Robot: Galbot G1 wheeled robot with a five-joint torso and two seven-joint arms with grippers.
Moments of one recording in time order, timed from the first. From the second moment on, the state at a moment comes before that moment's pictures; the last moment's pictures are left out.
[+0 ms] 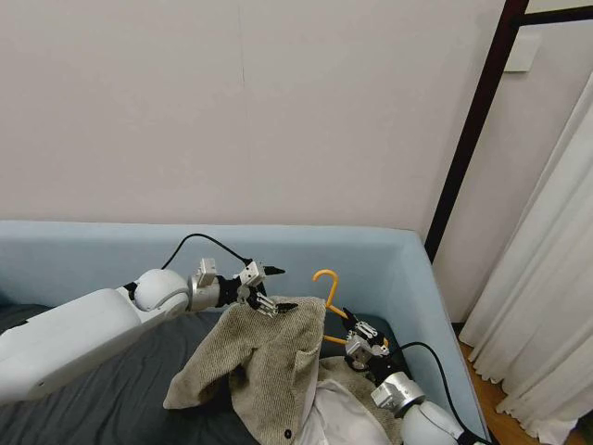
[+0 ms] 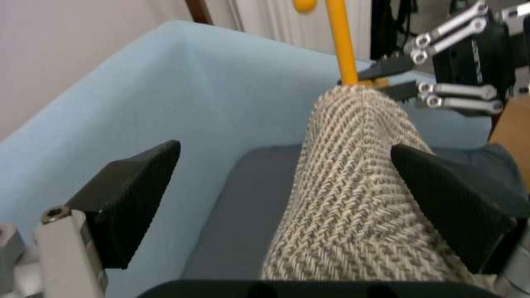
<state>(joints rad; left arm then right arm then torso) -0.04 -0.68 0.84 -1.50 -0.86 -0.04 0.56 -0.94 0.87 -0.19 1.74 -0.25 -0.03 0.34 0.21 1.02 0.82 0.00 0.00</state>
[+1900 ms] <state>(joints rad) 0.20 -0.62 0.61 -1.45 -0.77 -0.12 0.71 -1.05 0.80 -0.16 1.87 -0.16 0.04 0.27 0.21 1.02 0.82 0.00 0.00</state>
